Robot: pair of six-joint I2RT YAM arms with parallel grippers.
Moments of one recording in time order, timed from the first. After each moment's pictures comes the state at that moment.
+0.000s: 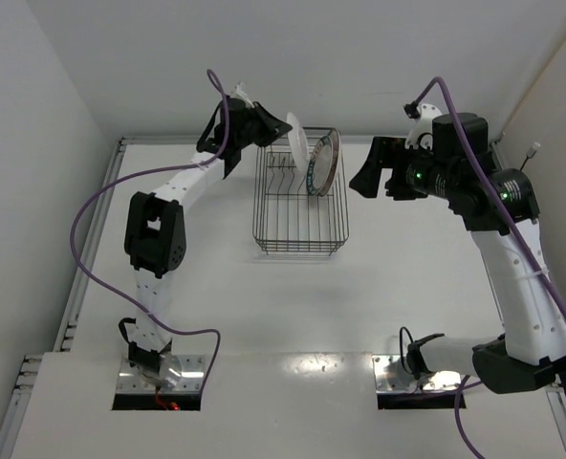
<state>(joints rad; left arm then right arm) -0.34 2.14 1.87 0.09 0.29 -0.96 0.33 1.28 1.78 -1.07 -0.17 0.33</state>
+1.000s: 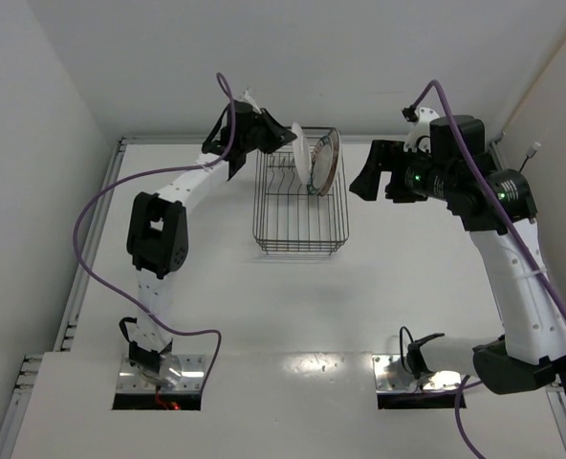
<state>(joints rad) -0.36 2.14 1.86 0.03 0.30 -0.94 0.33 1.27 1.76 -1.08 -0.17 0.33</state>
